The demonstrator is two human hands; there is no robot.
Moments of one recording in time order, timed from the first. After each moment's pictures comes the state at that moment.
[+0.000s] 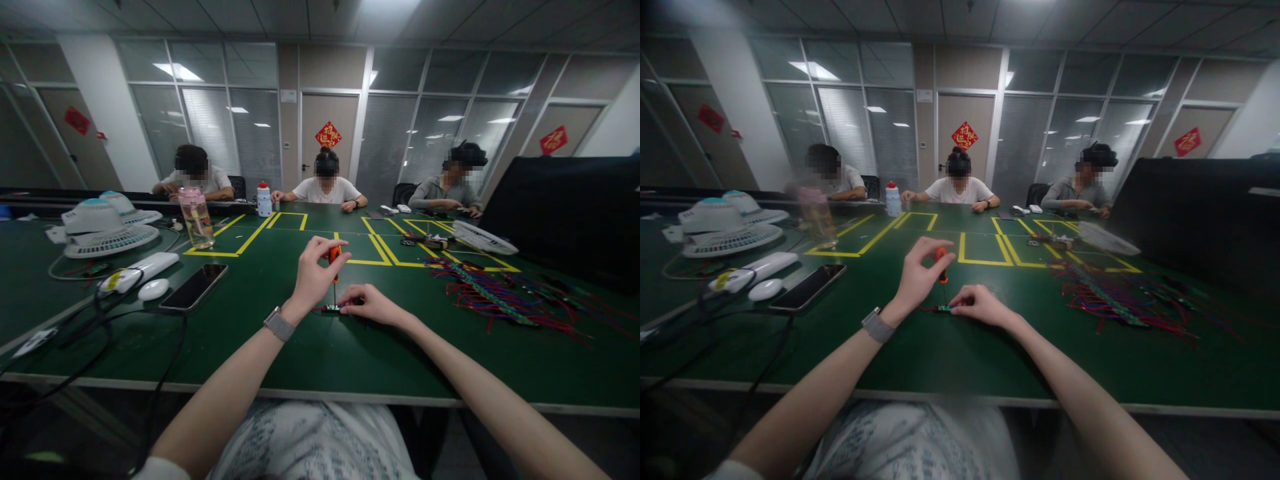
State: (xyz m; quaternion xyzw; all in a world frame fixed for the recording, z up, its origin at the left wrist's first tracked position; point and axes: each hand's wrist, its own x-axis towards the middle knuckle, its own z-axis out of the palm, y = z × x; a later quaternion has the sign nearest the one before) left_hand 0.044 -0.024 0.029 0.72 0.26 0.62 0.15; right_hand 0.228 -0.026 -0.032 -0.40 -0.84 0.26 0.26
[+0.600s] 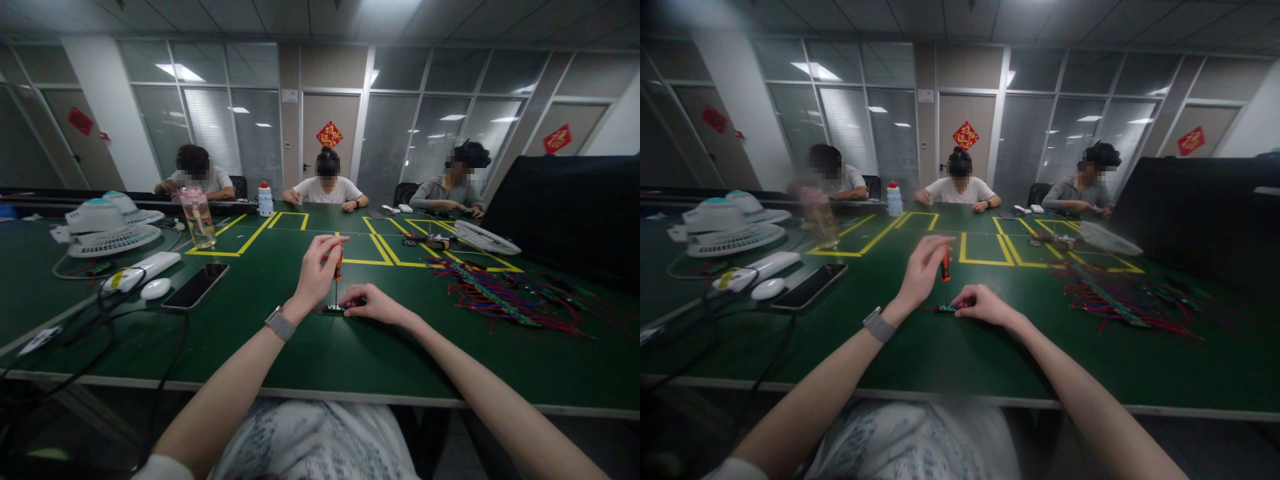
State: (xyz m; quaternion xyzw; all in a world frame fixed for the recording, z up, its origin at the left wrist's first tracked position) left_hand 0.046 -0.022 0.027 0.72 0.23 0.62 0.24; right_hand 0.231 -0.025 -0.030 -0.41 -0.84 0.27 0.25
